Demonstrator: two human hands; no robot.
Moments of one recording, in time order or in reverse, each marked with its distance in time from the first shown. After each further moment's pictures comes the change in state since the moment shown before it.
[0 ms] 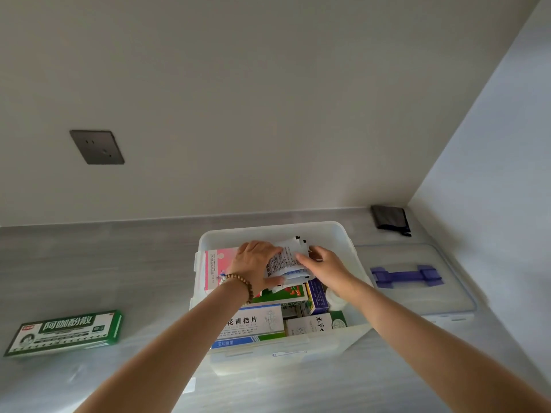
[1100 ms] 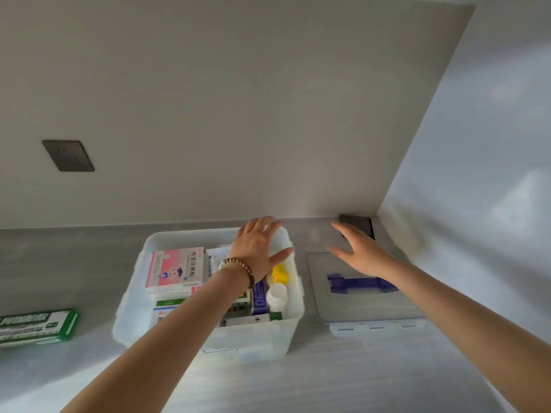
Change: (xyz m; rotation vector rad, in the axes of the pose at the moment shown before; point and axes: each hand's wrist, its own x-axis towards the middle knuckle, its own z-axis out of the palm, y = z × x) left_hand 0.029 0.140 -0.040 -0.044 0.238 -0.002; right_hand -0.026 0.055 -0.192 -0.538 0.059 -0.324
